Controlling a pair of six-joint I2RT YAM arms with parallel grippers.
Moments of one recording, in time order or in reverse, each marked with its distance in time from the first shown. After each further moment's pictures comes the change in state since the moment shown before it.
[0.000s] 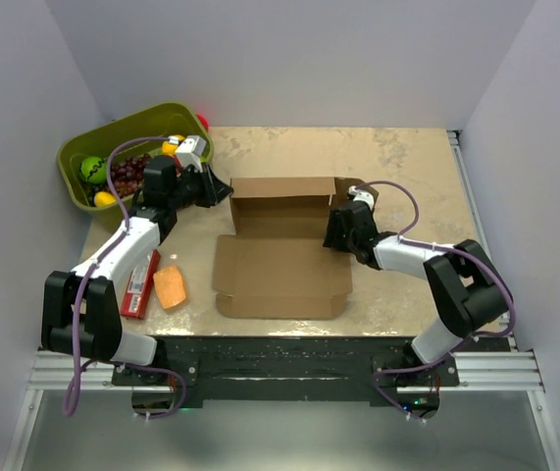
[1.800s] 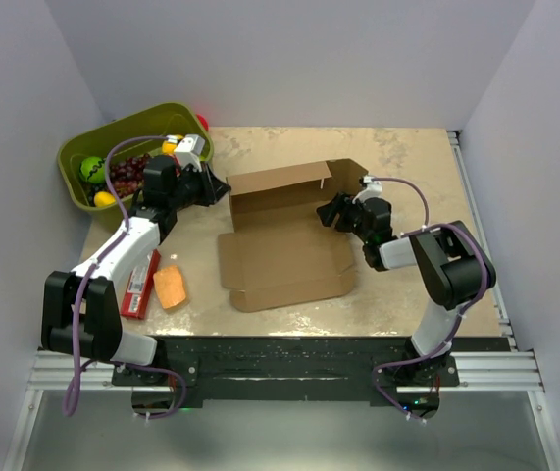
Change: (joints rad) left arm -0.003 0.000 0.000 0.006 -0.034 0.016; right arm -0.159 0.200 -0.094 0.748 -0.332 -0.013
